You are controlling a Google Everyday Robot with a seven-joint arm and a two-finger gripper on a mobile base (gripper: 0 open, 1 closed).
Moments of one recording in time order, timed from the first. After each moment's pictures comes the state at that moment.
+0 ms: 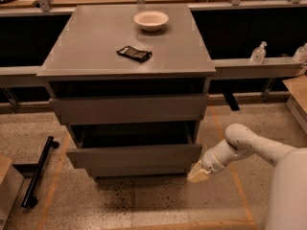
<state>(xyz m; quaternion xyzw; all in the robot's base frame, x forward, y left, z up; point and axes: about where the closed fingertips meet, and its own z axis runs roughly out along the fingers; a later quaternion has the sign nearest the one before) 0.529 -0.170 0.424 -0.53 0.77 0.33 0.12</state>
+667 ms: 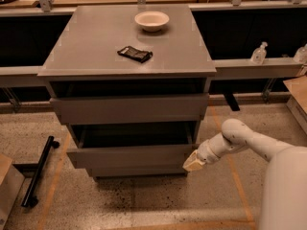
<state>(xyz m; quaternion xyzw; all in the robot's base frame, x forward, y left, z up) 0.578 -0.157 0.421 -0.55 0.76 0.30 0.17</state>
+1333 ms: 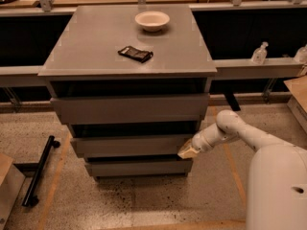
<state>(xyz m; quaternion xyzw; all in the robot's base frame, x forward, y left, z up) 0.639 -0.142 0.427 -0.57 0.74 0.28 0.22</state>
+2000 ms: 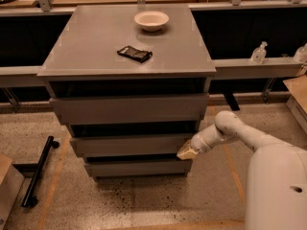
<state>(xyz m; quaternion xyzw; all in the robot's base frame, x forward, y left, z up) 0.636 -0.137 0.423 -0.57 0.73 0.29 0.22</state>
